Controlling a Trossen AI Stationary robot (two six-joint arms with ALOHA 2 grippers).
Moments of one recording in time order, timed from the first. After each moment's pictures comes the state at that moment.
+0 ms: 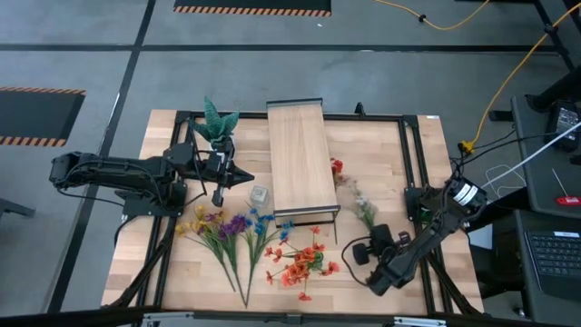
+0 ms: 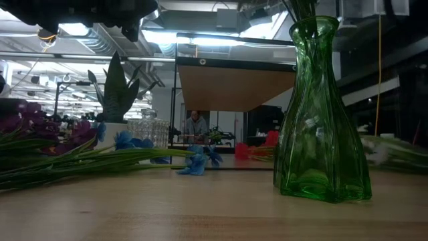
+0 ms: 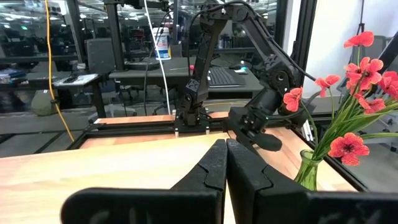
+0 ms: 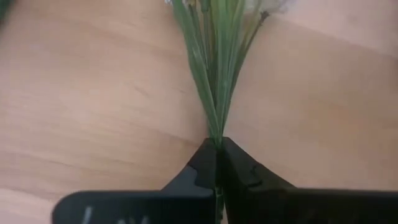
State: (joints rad) left arm 0.11 0.78 0.41 0.38 0.20 0.00; right arm 0.90 1.87 0.98 -1.06 0.36 2.25
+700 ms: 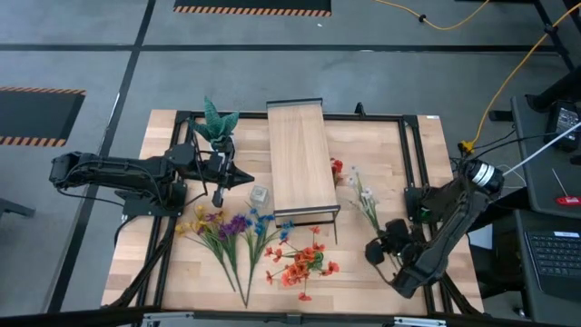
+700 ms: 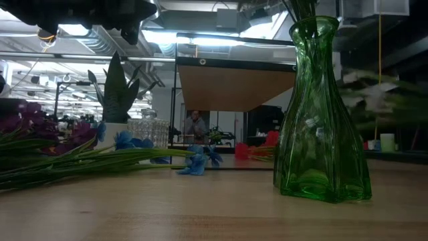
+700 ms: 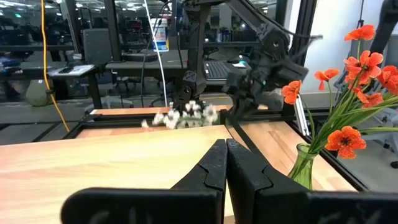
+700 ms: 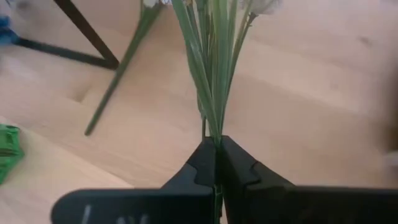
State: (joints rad) left arm 0.11 0.78 0.41 0.35 0.20 -0.02; right arm 1.02 1.63 0.98 -1.25 0.59 2.32
